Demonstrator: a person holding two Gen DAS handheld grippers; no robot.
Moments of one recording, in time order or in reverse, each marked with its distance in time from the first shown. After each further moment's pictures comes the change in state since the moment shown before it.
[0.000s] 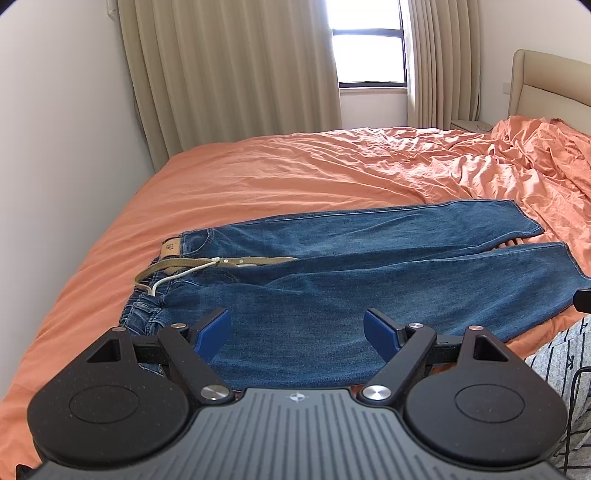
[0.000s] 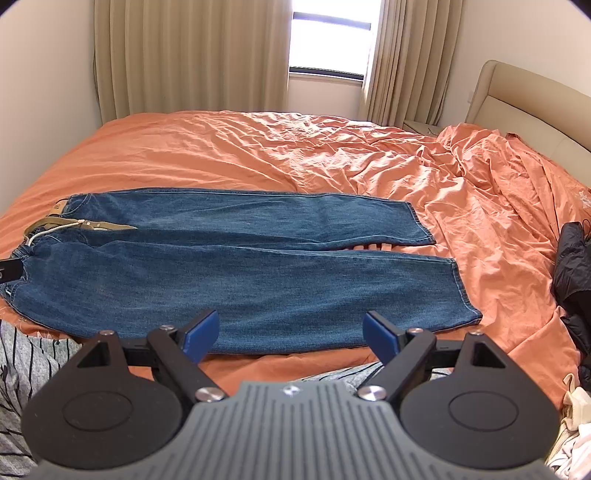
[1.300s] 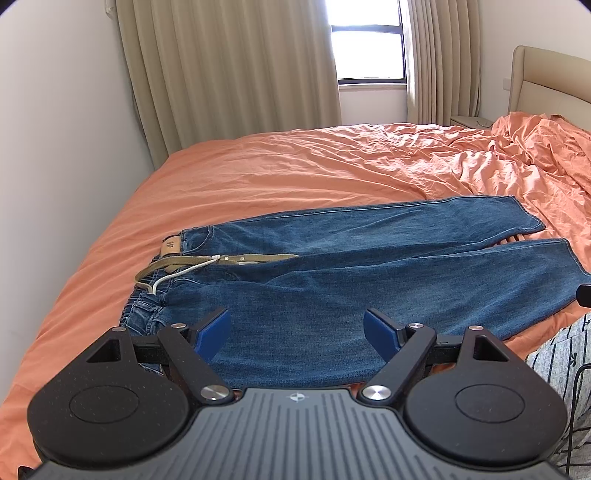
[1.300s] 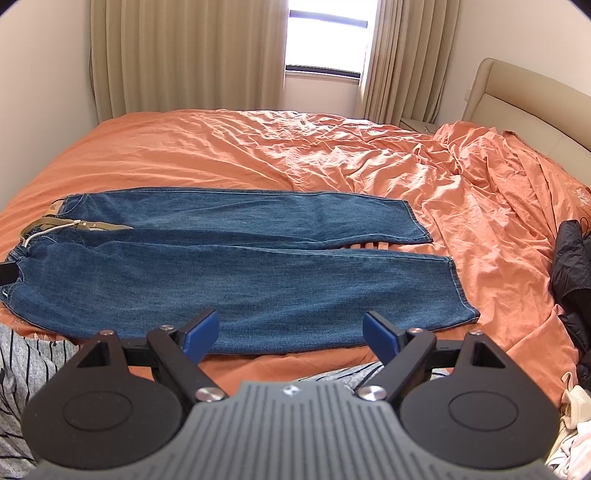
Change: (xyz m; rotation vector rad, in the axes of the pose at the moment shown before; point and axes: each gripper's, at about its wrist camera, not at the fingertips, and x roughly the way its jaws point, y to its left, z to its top) left arm 0.005 0.000 -0.004 -0.002 0.007 0.004; right arm 0.003 0.003 0.002 0.010 0.006 -0.011
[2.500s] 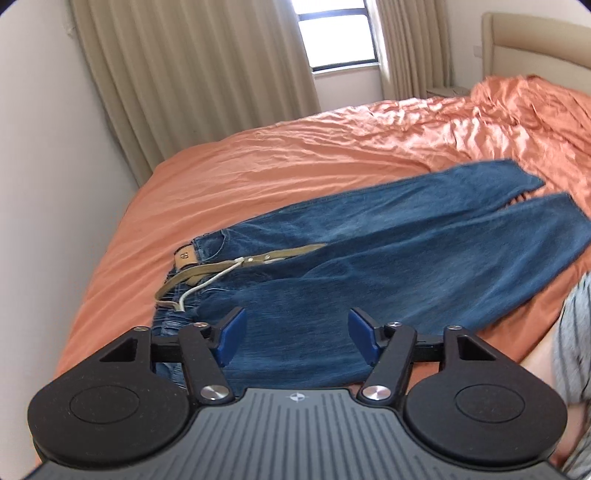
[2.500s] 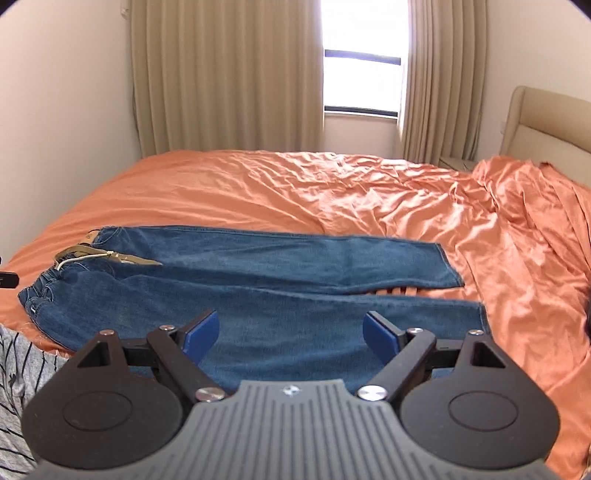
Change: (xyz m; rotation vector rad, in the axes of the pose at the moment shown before) left arm 0.014 0.071 0.002 0.193 0.041 -0.045; right arm 0.015 -0.051 0.012 -0.049 -0.143 0.156
